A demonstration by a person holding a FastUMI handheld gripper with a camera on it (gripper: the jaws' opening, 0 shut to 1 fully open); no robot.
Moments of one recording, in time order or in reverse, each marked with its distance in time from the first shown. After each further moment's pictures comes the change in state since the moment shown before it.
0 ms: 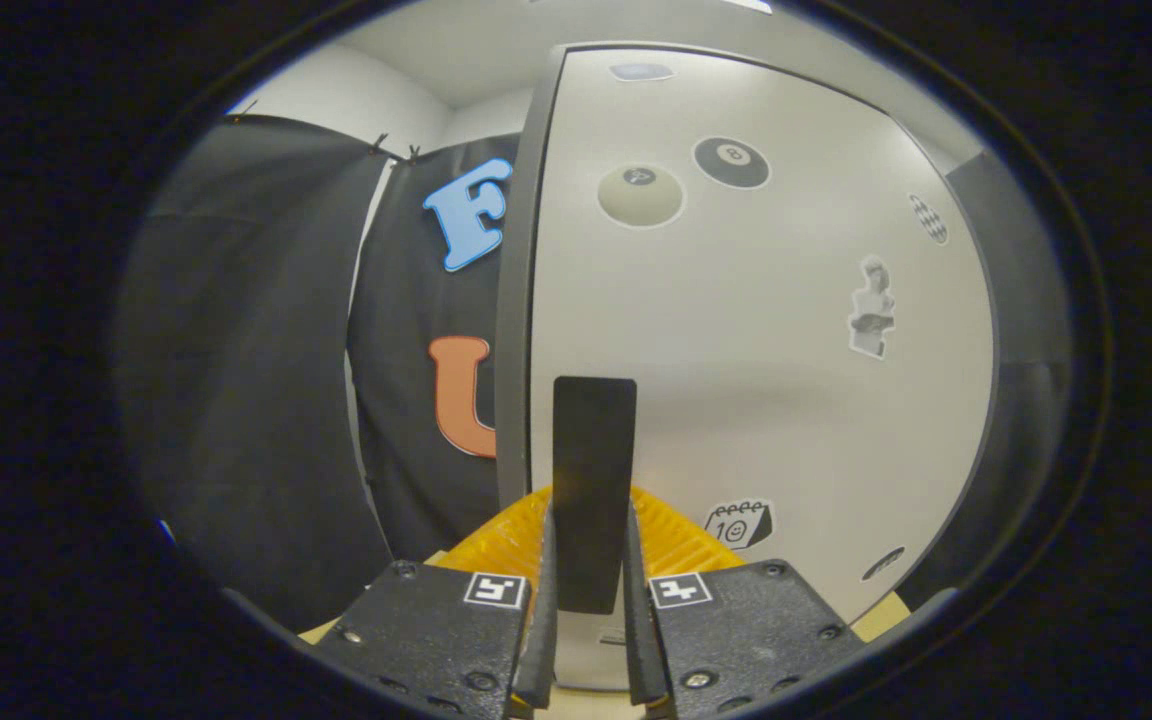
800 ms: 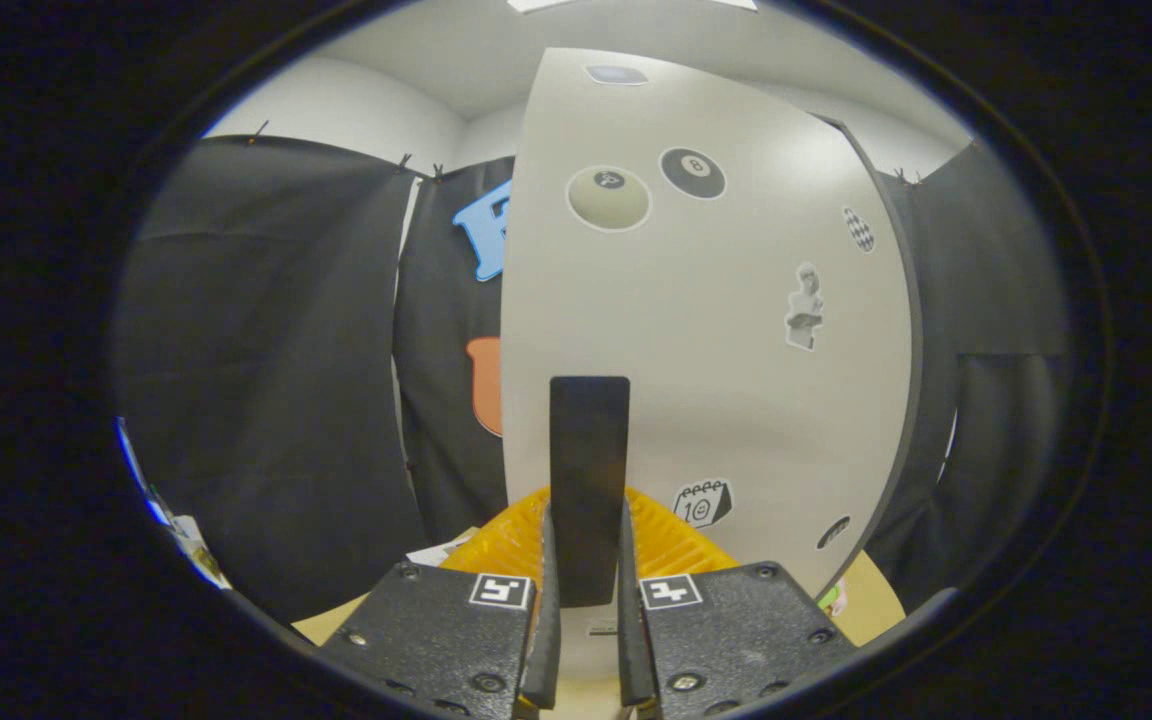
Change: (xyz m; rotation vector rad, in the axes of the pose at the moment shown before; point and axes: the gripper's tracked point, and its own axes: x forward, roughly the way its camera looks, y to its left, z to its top) arm -0.082 -0.009 -0.001 0.011 0.005 0.099
